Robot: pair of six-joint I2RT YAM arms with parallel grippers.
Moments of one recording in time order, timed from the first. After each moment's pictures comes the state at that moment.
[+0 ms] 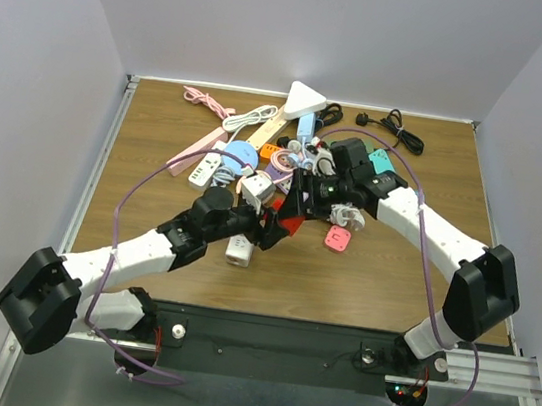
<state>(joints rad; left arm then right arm) -0.75 1.12 0.54 0.29 0.25 -0.23 0.60 1.56 1.25 -0.53 -0.60 0.50</state>
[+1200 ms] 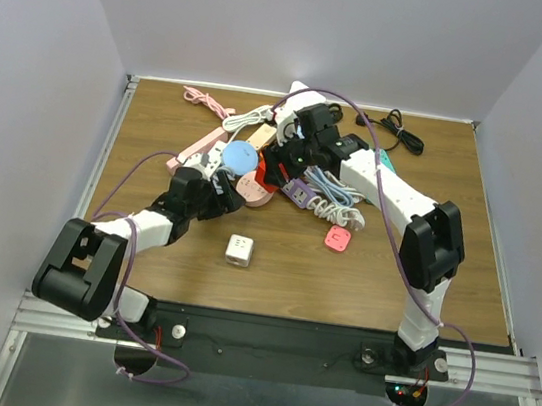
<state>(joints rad) -0.31 1.34 0.48 0.29 0.17 -0.70 0.63 1.94 1.73 -0.55 -0.39 -0.14</state>
